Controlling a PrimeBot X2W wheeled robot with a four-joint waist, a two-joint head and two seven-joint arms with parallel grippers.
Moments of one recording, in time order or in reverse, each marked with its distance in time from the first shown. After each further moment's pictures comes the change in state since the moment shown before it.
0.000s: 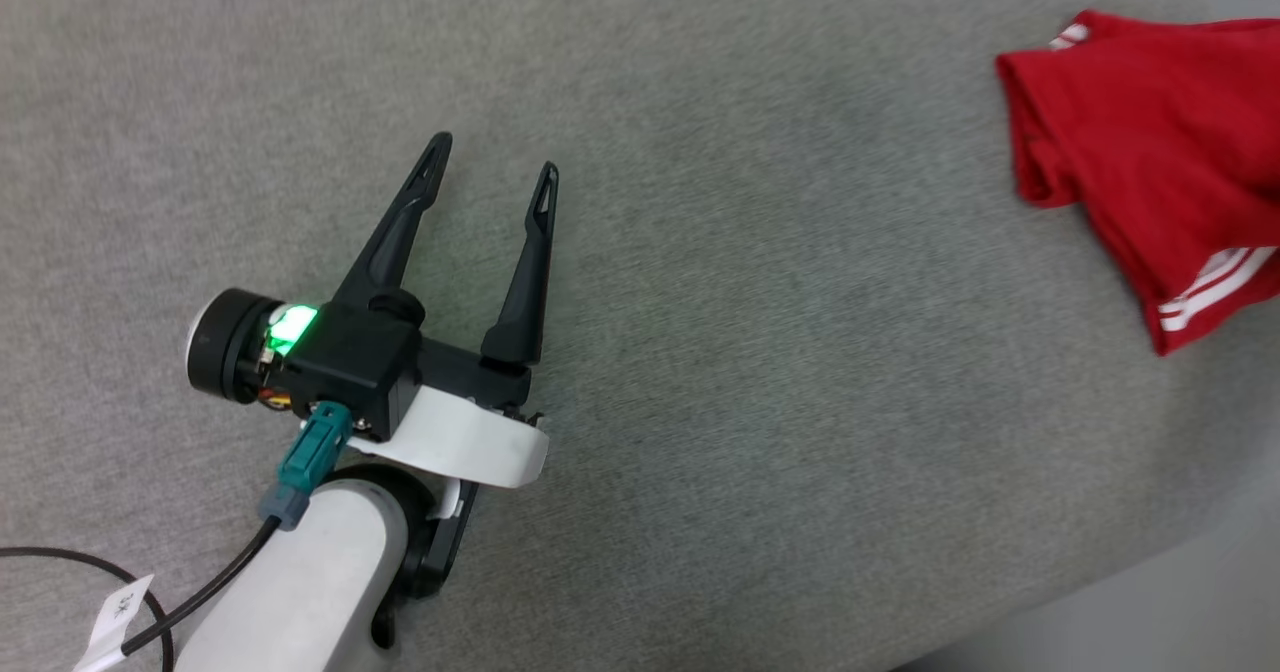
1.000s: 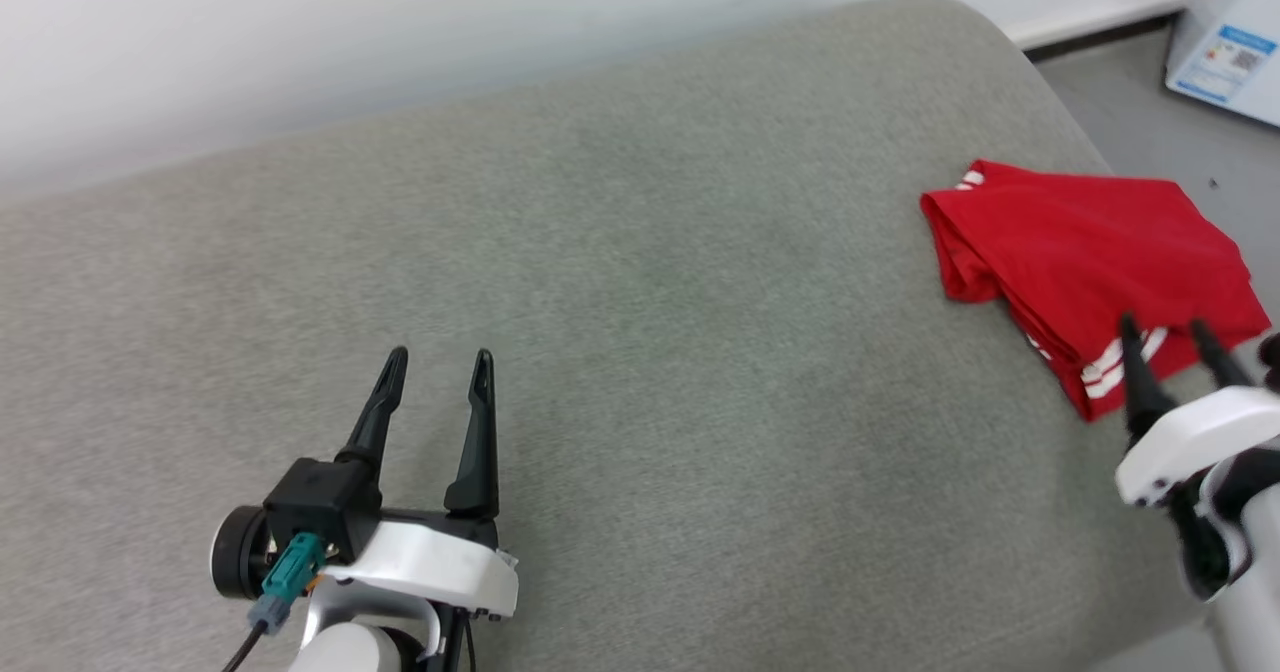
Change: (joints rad) left arm 0.259 -0.051 0.057 0.132 -0.150 0.064 -0.121; right arm 0.367 0.200 -0.075 -0.095 -0.017 0.000 -0.353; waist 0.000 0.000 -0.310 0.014
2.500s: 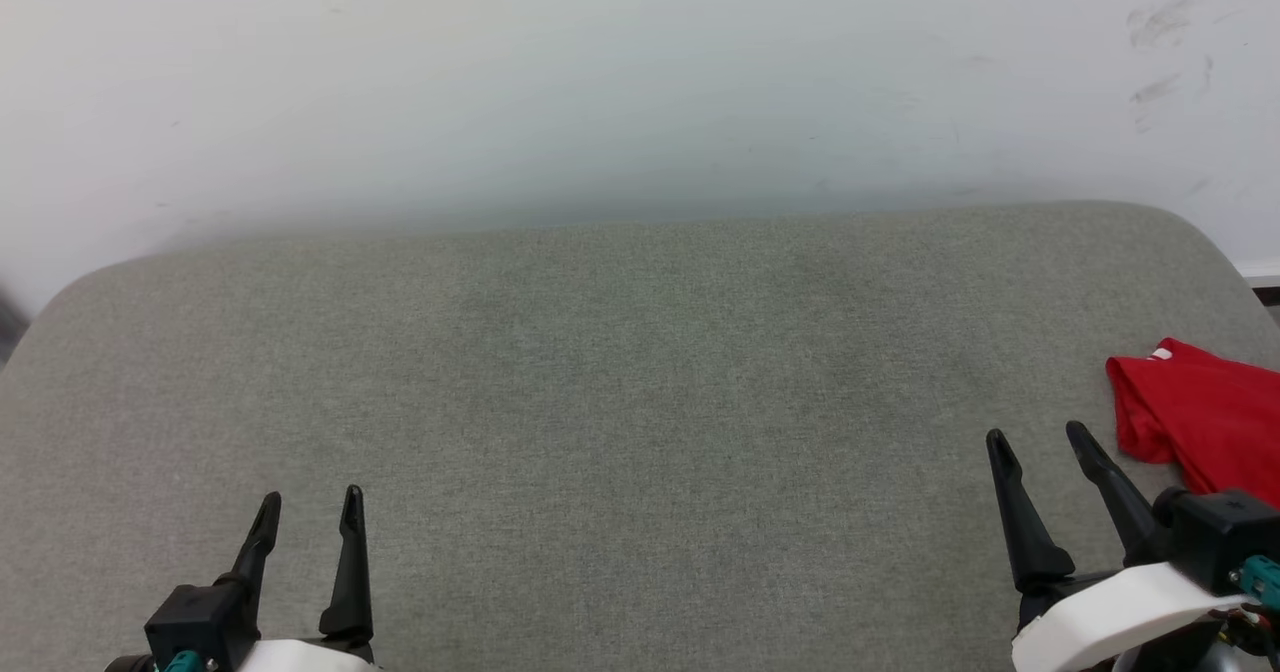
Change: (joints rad) left arm 0.250 0.031 0.217 0.081 -0.009 -0.115 -0.040; right arm 0.624 0.271 -0.079 -1.025 -0.229 0.000 0.335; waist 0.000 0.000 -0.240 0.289
